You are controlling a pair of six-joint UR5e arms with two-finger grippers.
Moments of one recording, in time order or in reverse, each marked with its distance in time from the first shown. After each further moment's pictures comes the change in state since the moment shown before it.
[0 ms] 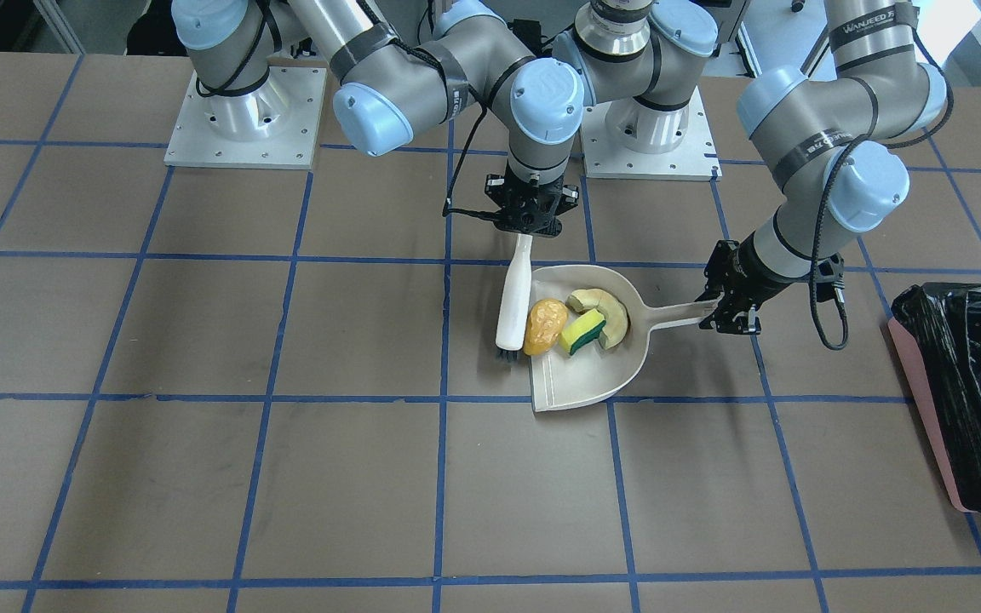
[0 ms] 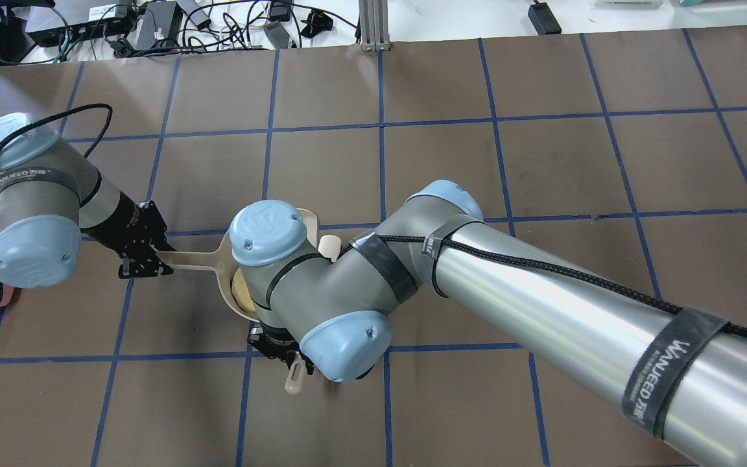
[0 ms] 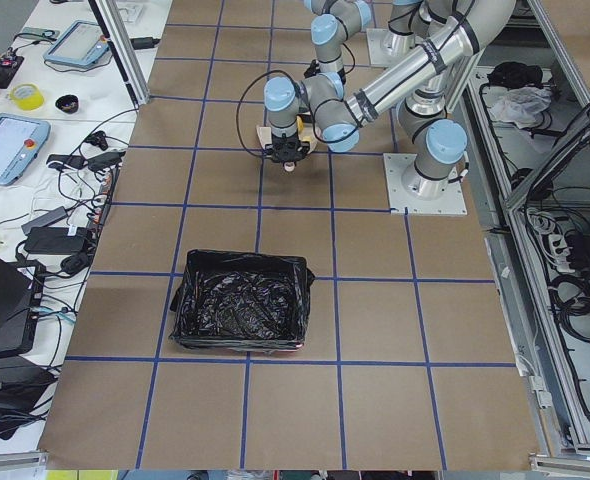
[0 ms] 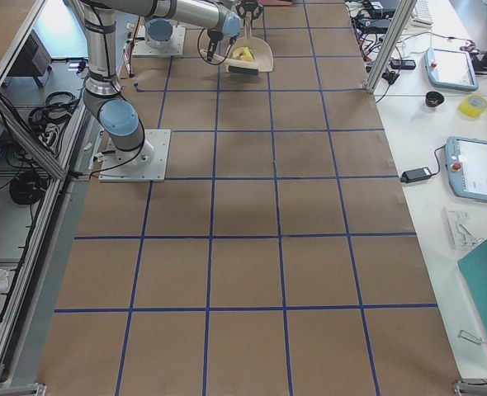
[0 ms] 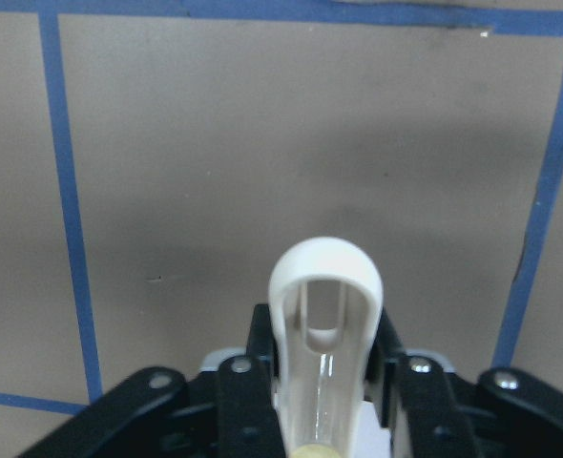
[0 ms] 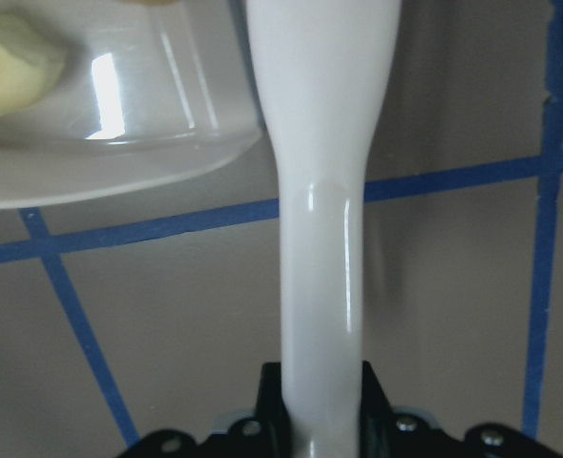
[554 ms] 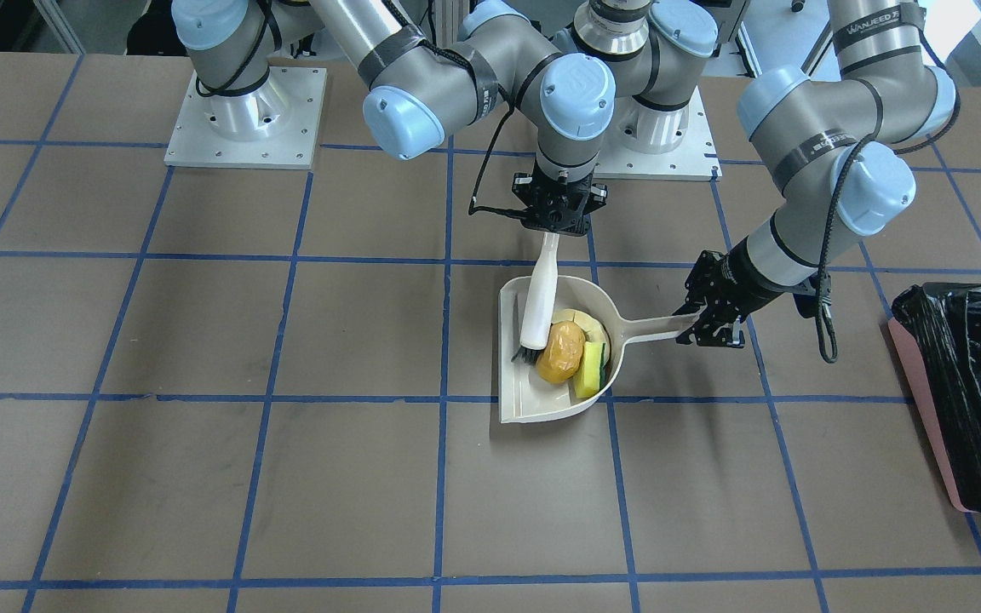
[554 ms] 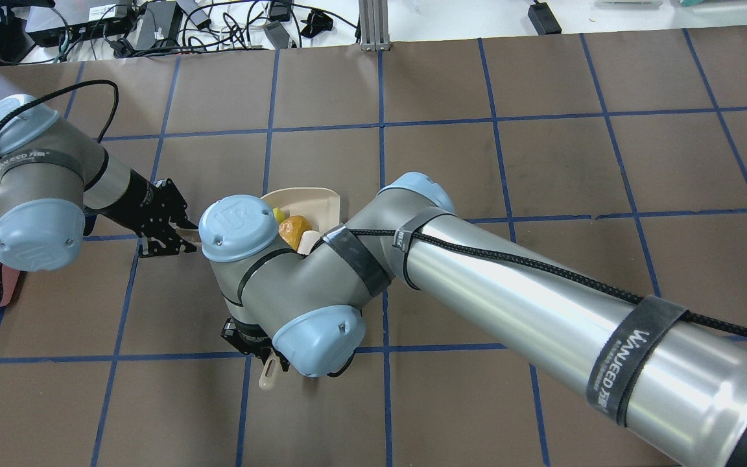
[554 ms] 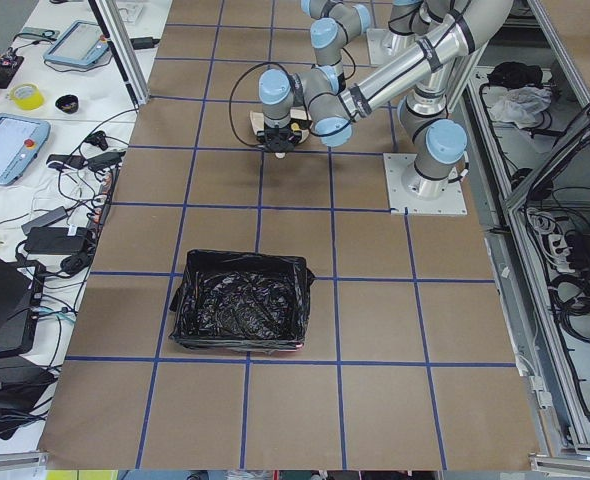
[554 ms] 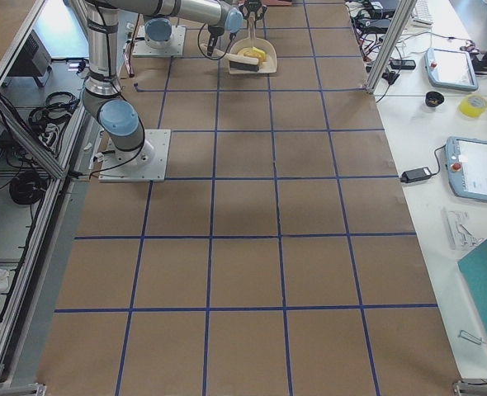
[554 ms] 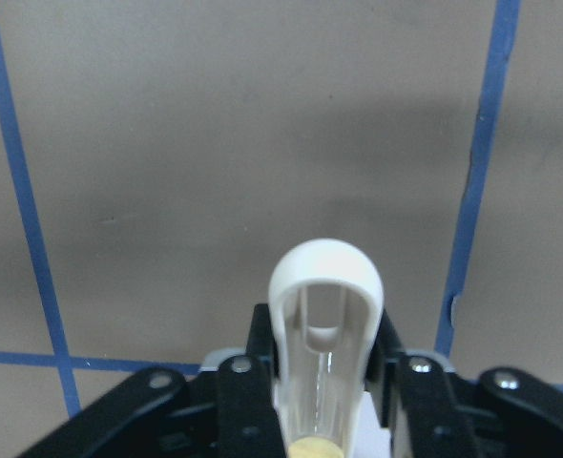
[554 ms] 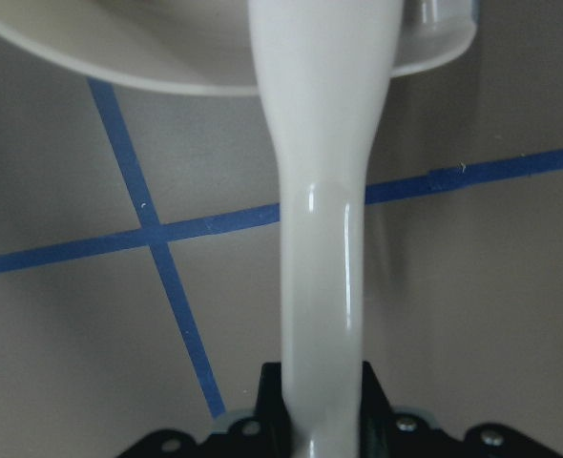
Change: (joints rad) left arm -0.024 -0.025 0.060 -0.018 -0.178 0.007; right arm 0.020 0.026 -0.071 0.016 0.004 0.040
